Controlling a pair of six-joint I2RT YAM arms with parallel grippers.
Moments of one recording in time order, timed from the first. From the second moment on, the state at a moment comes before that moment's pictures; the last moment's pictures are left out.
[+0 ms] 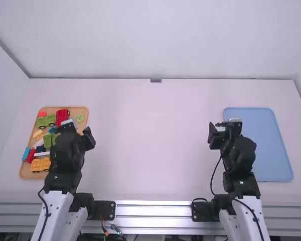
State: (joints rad) left arm 0.06 0.63 0.47 -0.35 -0.18 -0.35; right arm 0.03 0.63 0.41 -0.07 -0.10 0.00
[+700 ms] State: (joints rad) left arm 0.76 1.16 0.74 -0.67 -0.10 -0.70; right arm 0.09 0.97 0.64 -0.01 -0.16 0.02
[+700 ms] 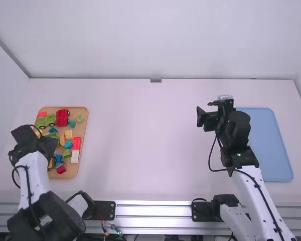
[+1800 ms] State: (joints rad) left arm 0.95 1.67 1.00 -0.77 -0.01 -0.66; right arm 0.09 1.03 0.68 0.00 -0.17 0.02
